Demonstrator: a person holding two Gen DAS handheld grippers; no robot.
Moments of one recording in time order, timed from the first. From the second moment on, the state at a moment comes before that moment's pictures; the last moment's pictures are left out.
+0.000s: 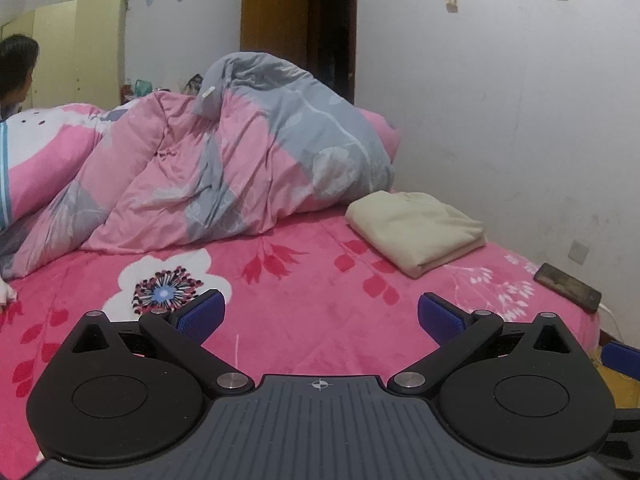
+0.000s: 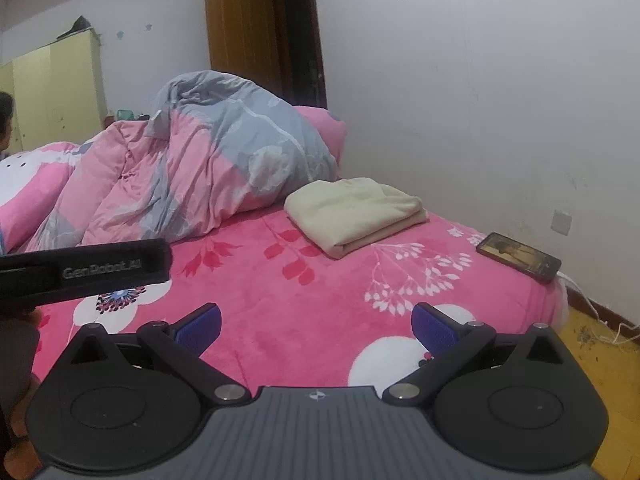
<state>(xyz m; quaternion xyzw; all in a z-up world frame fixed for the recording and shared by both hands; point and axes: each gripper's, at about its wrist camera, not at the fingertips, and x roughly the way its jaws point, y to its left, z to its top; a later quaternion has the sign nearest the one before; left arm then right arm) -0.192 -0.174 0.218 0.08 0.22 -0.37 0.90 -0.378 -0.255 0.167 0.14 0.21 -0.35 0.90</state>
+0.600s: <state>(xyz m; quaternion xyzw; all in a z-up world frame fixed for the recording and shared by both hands) -0.188 -0.166 0.216 0.06 0.22 -0.37 0.90 -0.378 -0.251 0.164 0.14 0.21 -0.36 0.90</state>
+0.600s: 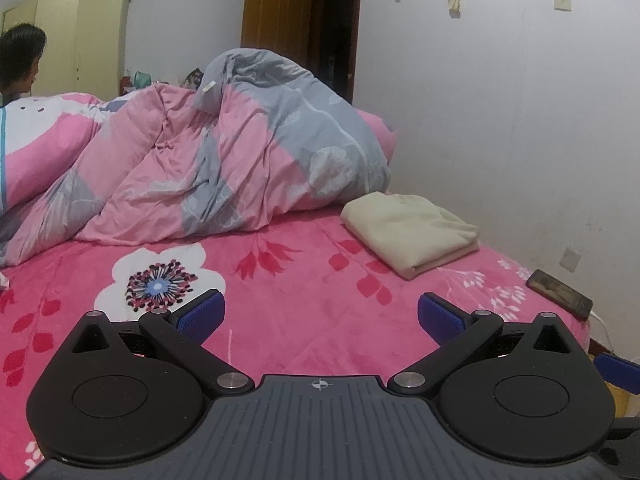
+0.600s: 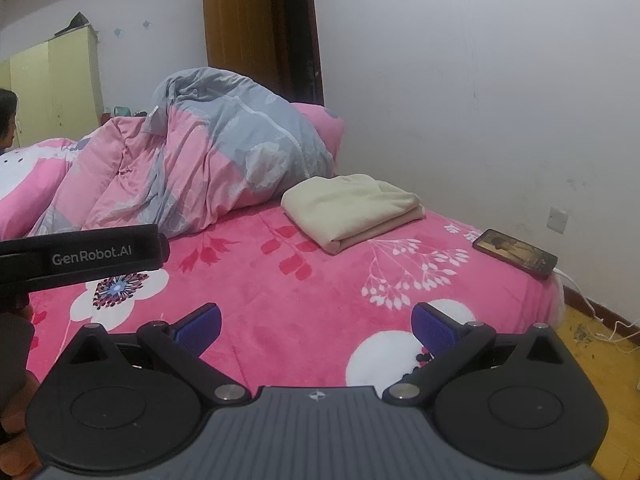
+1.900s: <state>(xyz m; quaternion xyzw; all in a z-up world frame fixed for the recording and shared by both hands) -0.179 -0.169 0.211 0.07 0.20 -0.36 0.91 -0.358 -0.264 0.160 0.13 0.23 -0.38 0.89</state>
